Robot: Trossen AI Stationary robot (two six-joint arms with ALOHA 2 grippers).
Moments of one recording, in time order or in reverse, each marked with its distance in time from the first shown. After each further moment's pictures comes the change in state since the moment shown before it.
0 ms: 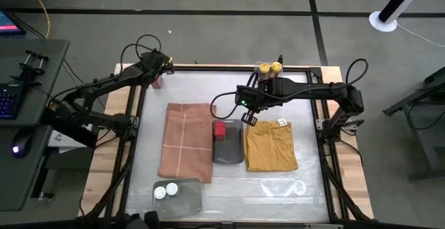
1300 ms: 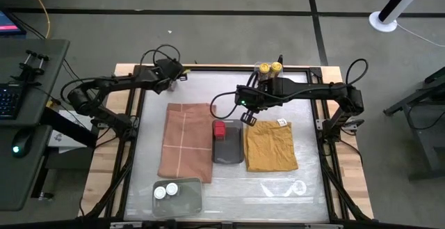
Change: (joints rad) left arm -0.199 0.202 0.002 0.052 -0.029 -0.194; right arm 0.002 0.000 0.000 0.011 -0.004 0.020
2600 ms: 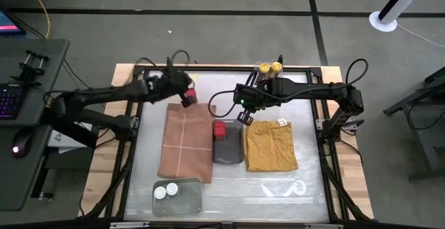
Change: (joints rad) left arm -0.334 -0.282 0.069 0.010 0.195 0.965; right arm 0.001 0.000 0.000 0.076 -0.007 0.003
